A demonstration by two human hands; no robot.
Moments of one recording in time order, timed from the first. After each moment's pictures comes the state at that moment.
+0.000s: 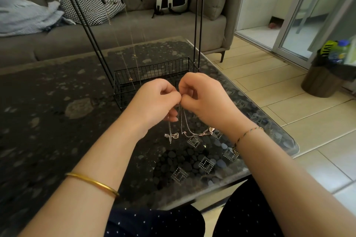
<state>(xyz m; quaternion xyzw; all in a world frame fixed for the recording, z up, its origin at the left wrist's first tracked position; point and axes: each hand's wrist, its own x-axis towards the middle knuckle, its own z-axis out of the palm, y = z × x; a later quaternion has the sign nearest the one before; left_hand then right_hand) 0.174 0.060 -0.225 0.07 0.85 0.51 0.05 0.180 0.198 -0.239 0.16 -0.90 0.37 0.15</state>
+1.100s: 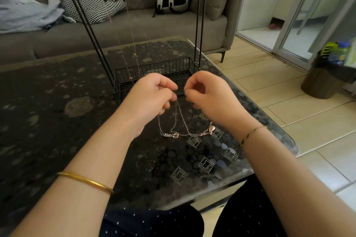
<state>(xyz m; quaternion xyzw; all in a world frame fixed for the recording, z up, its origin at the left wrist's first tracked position) 0.173 0.053 -0.222 0.05 0.83 0.56 0.04 0.181 0.202 -0.236 0.09 -0.88 0.46 0.11</state>
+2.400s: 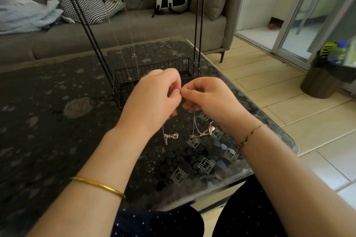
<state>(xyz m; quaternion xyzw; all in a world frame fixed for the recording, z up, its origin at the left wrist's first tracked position) 0.179 0.058 -0.225 0.21 0.91 0.31 -0.16 0.184 0.199 -0.231 0.04 -0.84 0.55 0.04</state>
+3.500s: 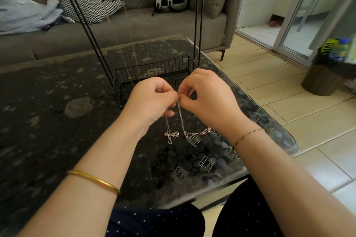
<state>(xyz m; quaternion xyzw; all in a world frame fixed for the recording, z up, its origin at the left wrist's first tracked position) 0.172 0.060 -0.227 0.02 0.84 0.54 0.02 0.185 0.192 -0.231 0.13 -0.94 0.26 0.19</state>
